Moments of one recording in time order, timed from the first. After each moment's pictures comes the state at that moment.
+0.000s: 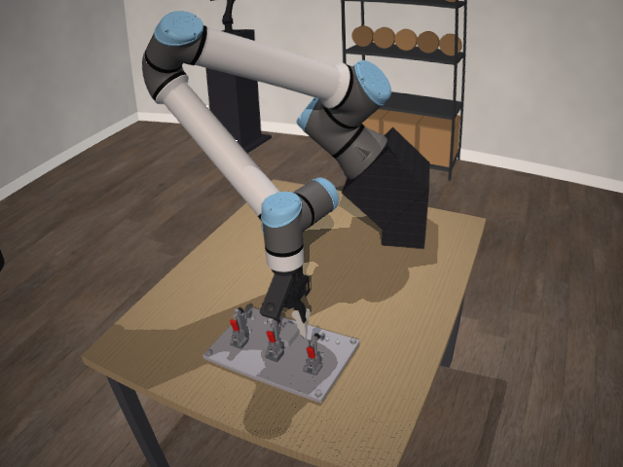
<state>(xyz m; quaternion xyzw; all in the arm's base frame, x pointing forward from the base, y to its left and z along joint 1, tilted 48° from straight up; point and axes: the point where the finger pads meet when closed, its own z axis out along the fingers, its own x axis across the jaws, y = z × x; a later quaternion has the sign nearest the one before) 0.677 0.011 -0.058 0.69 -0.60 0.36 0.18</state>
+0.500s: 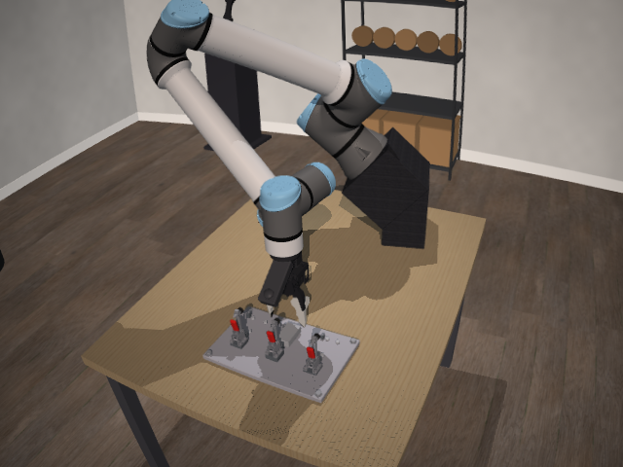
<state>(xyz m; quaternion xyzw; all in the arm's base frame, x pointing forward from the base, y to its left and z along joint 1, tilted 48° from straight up) 0.666 0.039 -0.031 0.69 -0.60 0.36 0.18</state>
